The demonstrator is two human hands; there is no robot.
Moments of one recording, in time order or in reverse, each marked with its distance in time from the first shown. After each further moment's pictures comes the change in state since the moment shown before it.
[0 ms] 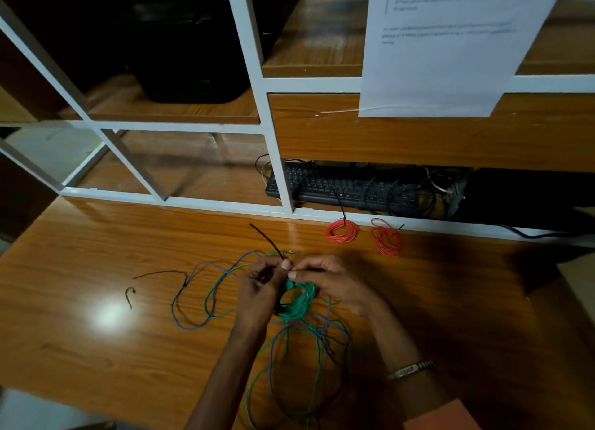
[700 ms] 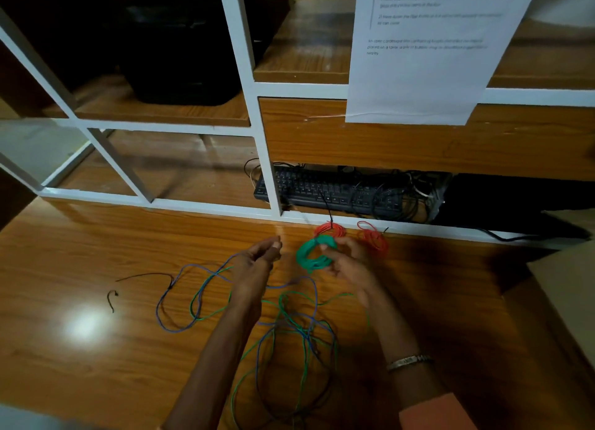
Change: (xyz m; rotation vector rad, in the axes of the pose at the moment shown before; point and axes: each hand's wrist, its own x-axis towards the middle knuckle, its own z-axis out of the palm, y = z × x) left_hand 0.031 0.008 0.017 -0.046 0.038 -0.147; right_hand 0.009 0.022 -0.051 0.115 0.540 0.062
